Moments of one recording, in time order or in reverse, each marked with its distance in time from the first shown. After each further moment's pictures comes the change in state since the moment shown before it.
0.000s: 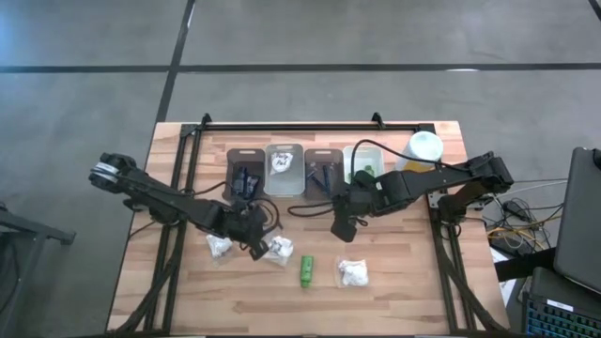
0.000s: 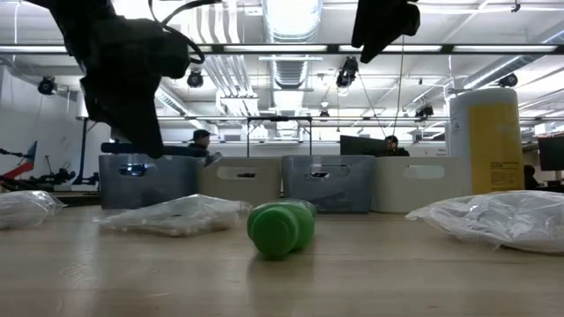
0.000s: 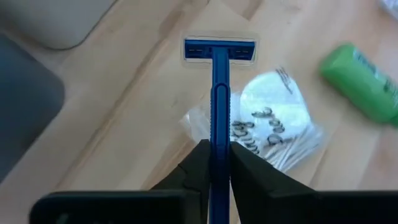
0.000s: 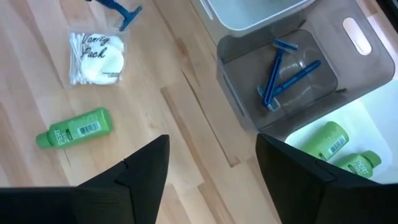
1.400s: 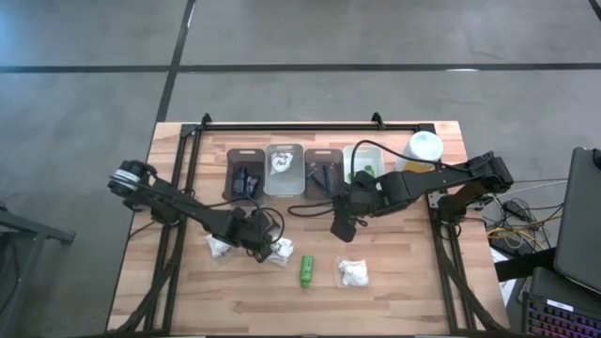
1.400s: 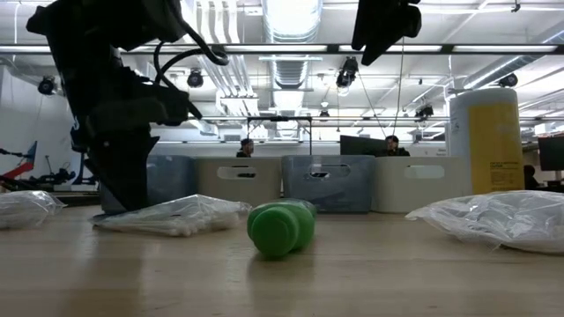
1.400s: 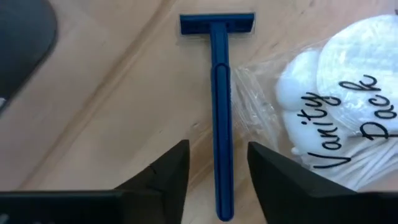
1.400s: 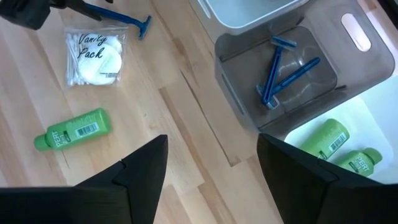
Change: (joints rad) left arm -0.003 0.202 0.003 -0.019 0.006 -0.117; right arm 0.000 -0.002 -0.011 0.005 0.004 0.017
